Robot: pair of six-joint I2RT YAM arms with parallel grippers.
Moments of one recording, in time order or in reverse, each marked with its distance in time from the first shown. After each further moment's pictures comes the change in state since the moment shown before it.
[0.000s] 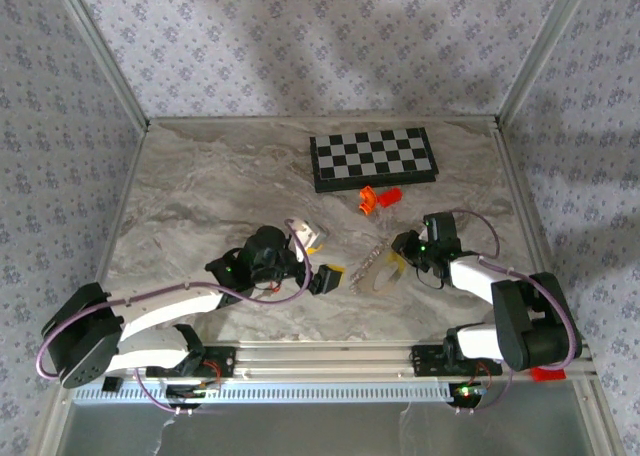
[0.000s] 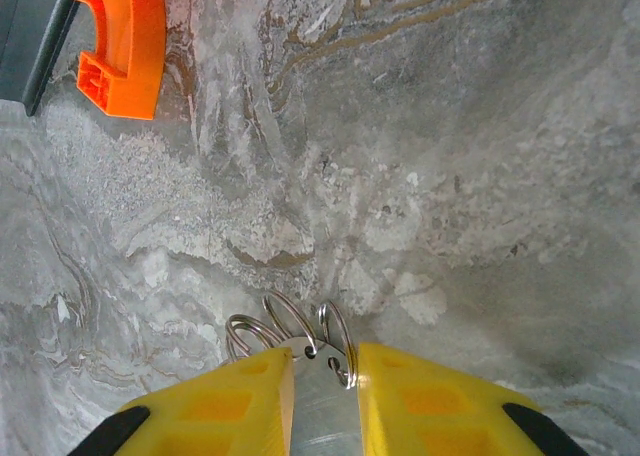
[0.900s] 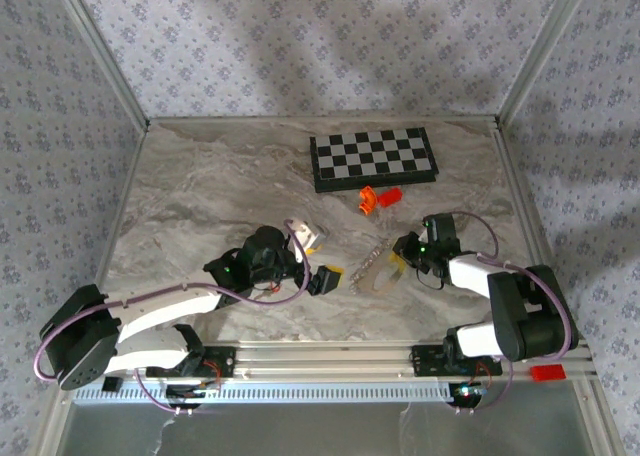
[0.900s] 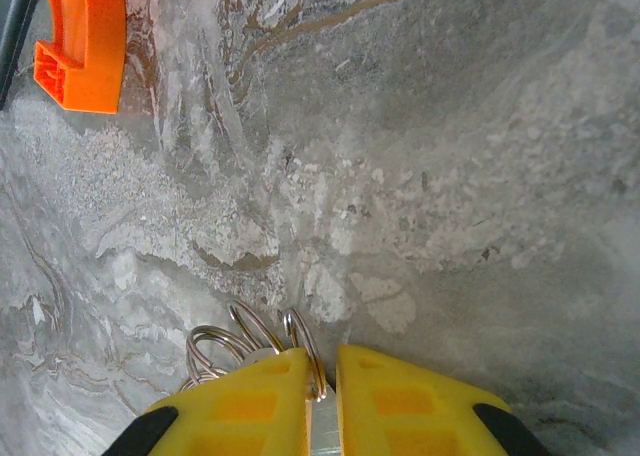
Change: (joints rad) left arm 0.000 -0.013 0.000 -0.023 0.000 0.018; right arm -0.012 0.048 -0.002 0.022 -0.009 -0.014
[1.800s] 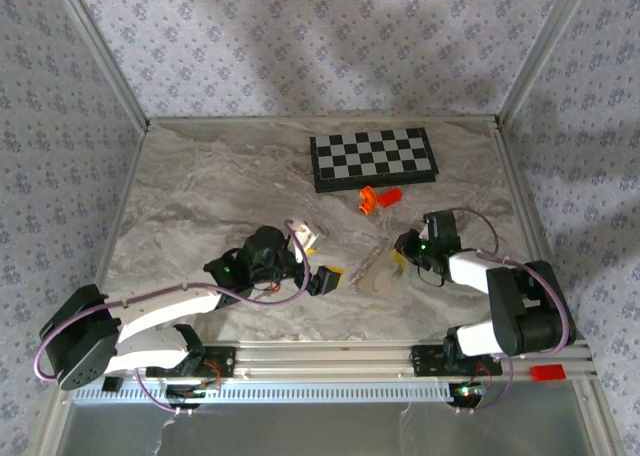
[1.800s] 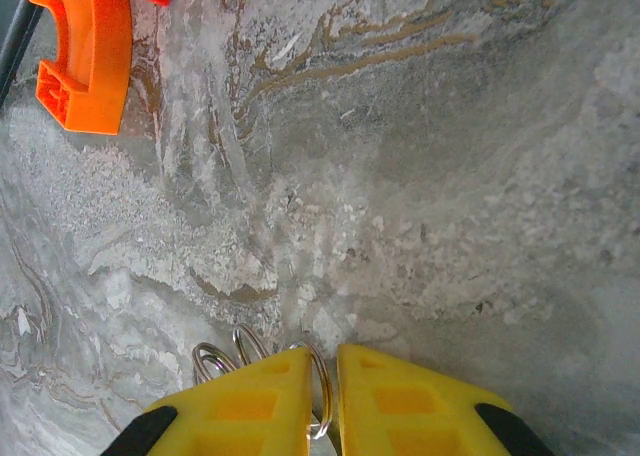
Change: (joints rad) left arm 0.000 0.000 0.000 -0.001 0.000 0.000; right arm -0.013 0.027 0.021 0.009 0.009 -0.055
